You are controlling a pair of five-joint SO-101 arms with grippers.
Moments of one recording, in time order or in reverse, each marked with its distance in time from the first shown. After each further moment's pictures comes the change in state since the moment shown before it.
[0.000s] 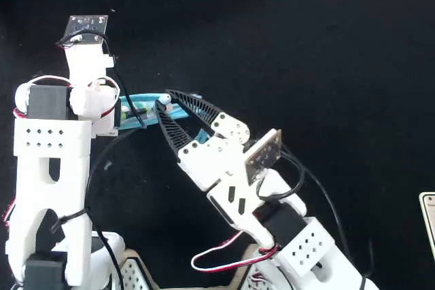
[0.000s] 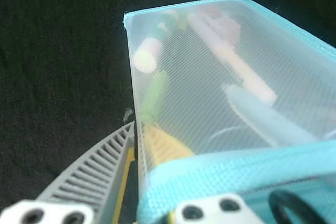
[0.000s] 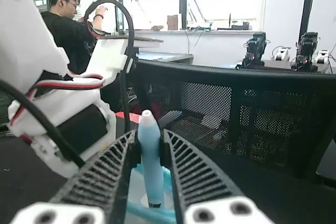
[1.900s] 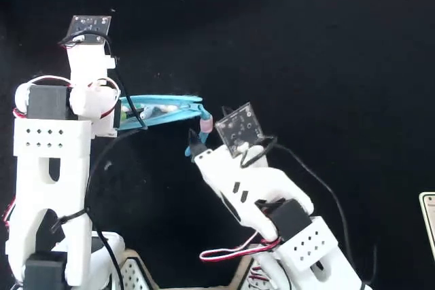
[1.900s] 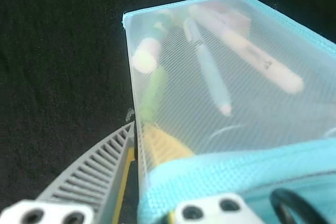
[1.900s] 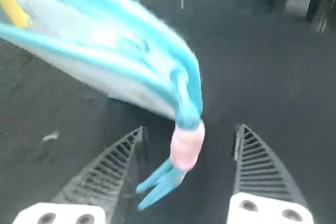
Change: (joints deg) left arm 0.0 0.0 0.0 0.0 -2.3; right arm 7.7 -0.1 0.8 31.2 4.8
